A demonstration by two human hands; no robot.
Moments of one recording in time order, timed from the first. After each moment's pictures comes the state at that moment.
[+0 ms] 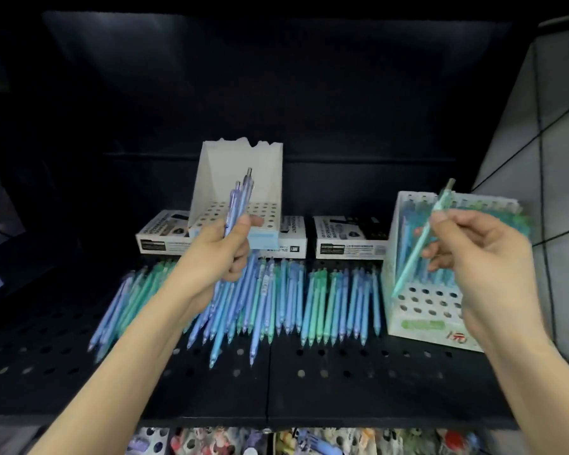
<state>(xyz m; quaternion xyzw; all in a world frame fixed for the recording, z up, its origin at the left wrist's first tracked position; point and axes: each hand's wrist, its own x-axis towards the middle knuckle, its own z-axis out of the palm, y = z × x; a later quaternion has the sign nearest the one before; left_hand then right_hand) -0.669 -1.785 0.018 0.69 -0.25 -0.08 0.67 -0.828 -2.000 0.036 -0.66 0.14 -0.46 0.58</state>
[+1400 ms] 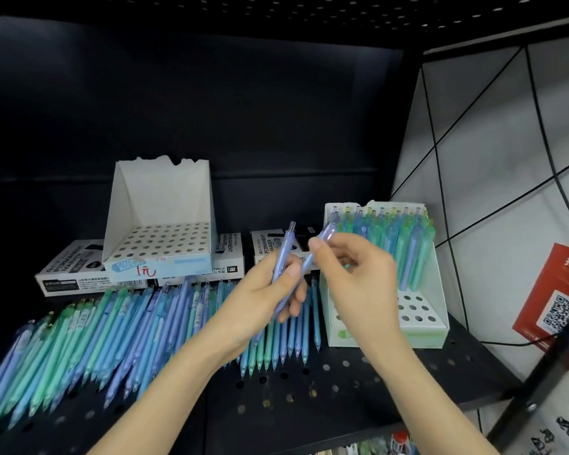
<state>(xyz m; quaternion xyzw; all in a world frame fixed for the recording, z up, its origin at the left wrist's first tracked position) -0.721 -1.873 0.004 0.60 -0.44 -0.22 0.63 -0.806 -1.978 0.017 -0.77 0.14 -0.49 0.39</state>
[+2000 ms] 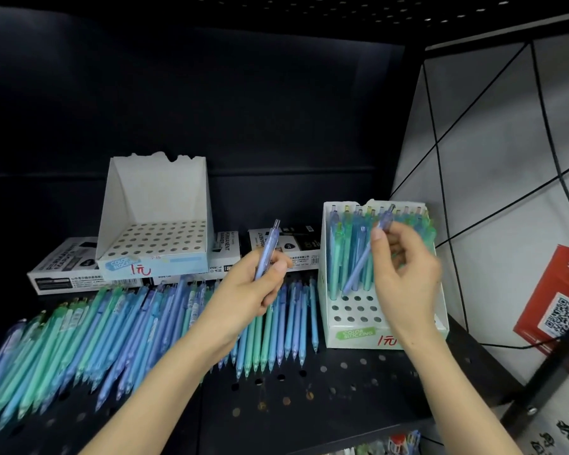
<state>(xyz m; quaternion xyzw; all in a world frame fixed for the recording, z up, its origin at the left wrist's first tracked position) -0.709 -1.871 -0.001 0.66 -0.36 -0.18 0.64 -0.810 -2.040 -0.004 -0.73 0.13 -0.60 0.30</state>
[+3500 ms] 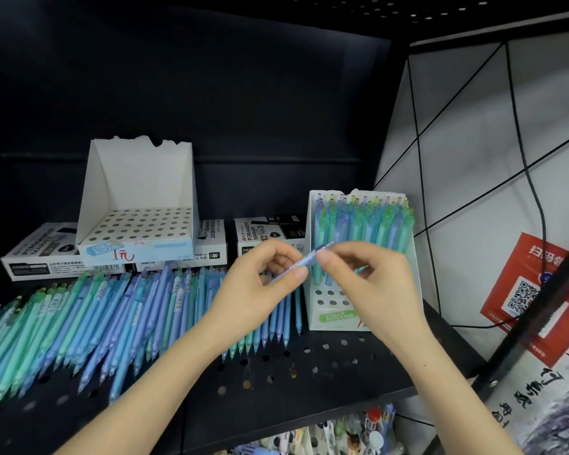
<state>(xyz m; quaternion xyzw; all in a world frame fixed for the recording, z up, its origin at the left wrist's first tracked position) -0.731 -1.881 -0.005 0.64 -0.46 -0.09 0.61 -0.848 -1.996 0.015 -0.83 0.16 -0.39 0.36</state>
